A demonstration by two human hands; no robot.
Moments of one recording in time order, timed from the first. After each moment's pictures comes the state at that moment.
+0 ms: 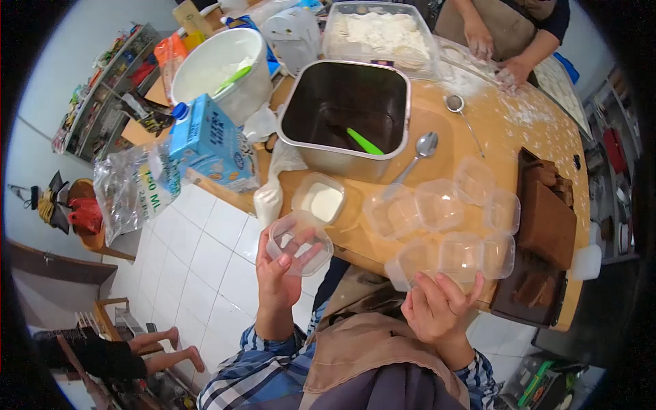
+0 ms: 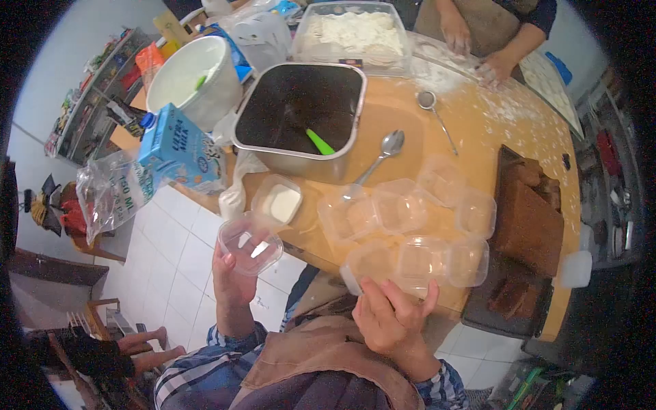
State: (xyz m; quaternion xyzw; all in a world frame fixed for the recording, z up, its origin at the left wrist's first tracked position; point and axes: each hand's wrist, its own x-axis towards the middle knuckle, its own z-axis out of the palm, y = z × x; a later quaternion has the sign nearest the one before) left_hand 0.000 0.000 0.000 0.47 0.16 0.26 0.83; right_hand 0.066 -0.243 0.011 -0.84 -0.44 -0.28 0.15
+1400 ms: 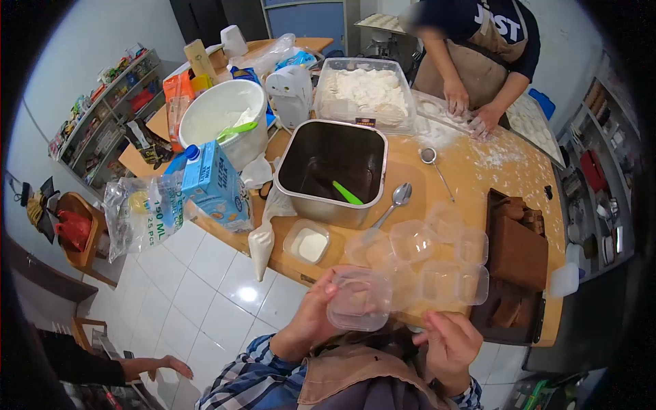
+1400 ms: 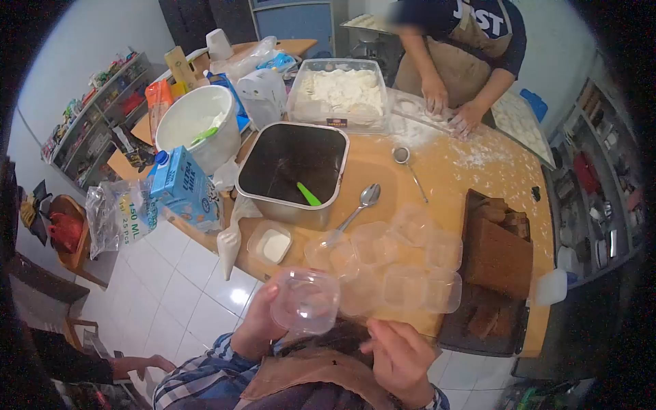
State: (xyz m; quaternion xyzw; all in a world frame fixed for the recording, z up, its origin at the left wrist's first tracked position) left_hand 0.028 -0.045 0.025 0.32 0.02 -0.03 0.95; right_hand 0.054 -0.254 0.066 -0.78 -0.25 -0.13 0.56
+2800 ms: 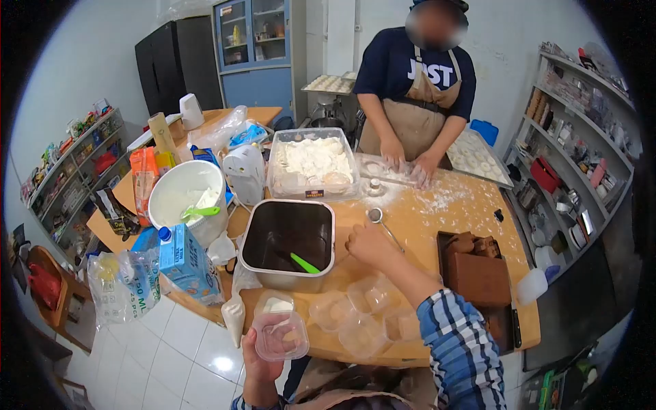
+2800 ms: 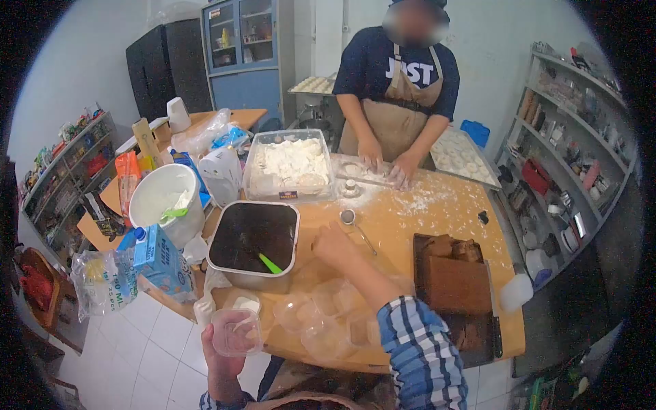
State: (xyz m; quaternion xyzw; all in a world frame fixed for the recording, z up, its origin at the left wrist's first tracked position) left_hand 0.026 -0.006 0.017 0.38 0.10 0.17 0.90; right_hand 0.309 -0.160 0.032 -0.81 -0.54 -0.20 -0.10
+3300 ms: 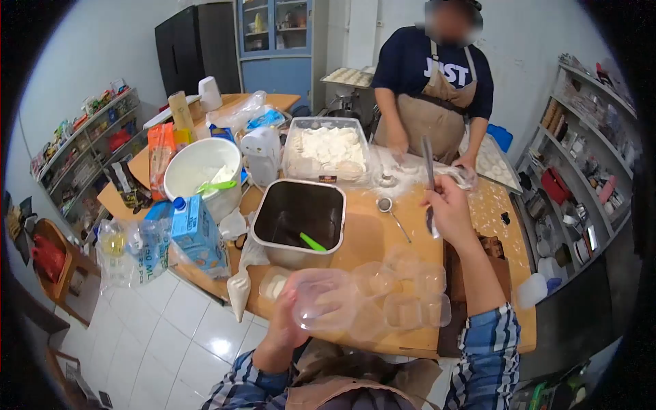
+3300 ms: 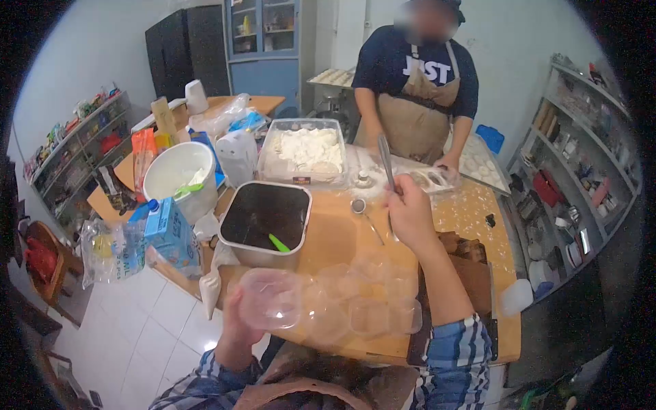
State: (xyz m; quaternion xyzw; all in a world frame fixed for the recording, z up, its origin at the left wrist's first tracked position) left_hand 0.058 -0.035 0.062 0.38 -0.05 0.08 0.92; right_hand 0.277 -0.241 0.144 -0.79 -0.29 -0.16 0.52
